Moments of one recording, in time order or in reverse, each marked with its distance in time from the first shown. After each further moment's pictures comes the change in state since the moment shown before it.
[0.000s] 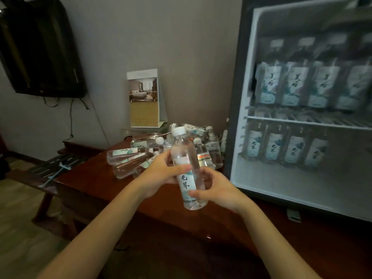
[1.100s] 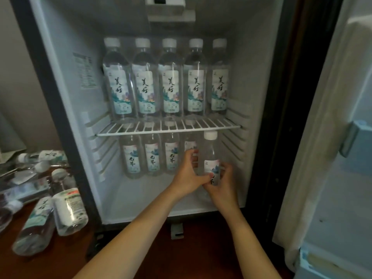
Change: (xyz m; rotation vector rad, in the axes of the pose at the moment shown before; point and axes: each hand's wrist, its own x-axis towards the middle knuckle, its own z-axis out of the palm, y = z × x) left_hand 0.159 -0.034 0.338 0.093 -0.368 0.302; right_hand -0.121 0.104 -0.214 -0.129 1.146 0.090
